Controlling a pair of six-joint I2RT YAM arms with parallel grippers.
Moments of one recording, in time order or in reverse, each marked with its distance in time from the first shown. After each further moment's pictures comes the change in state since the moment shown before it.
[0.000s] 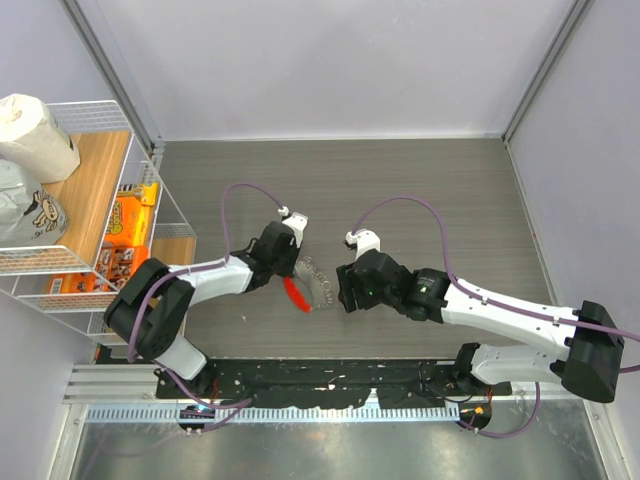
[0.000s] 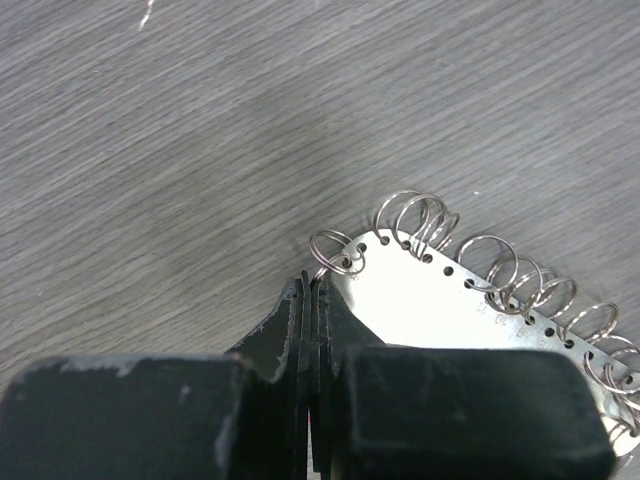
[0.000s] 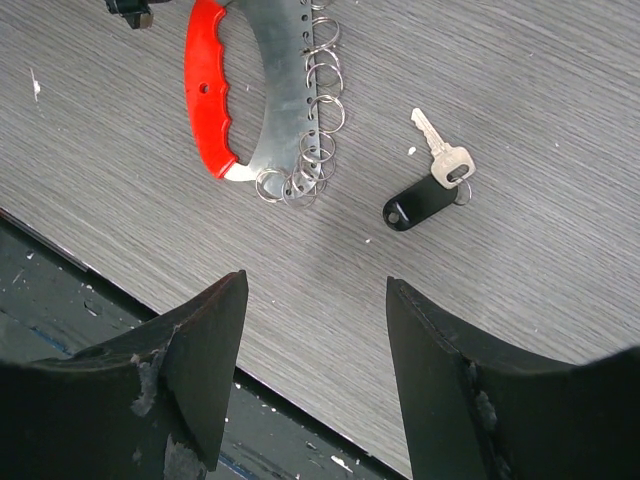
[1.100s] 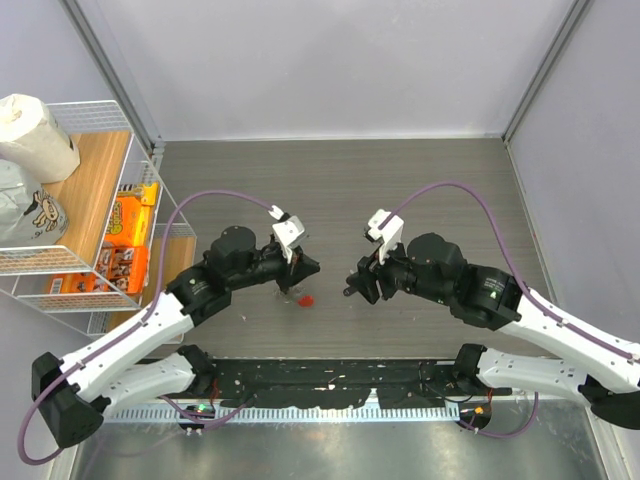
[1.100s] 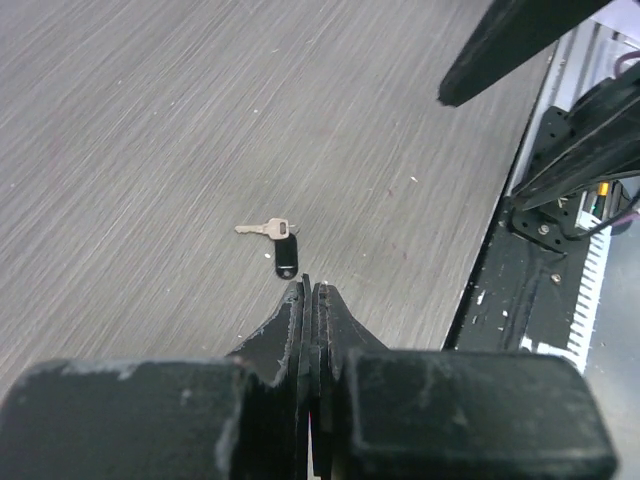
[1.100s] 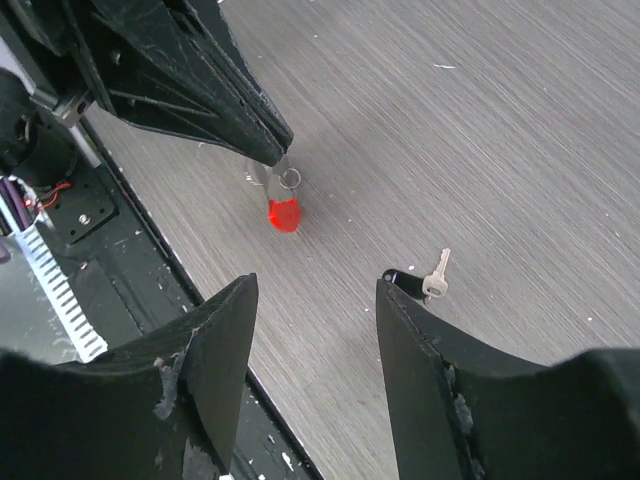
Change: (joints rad) left arm -0.157 -0.621 0.060 -0.212 0.454 0.084; right arm 0.000 -0.269 0.194 -0.090 -0.138 -0.367
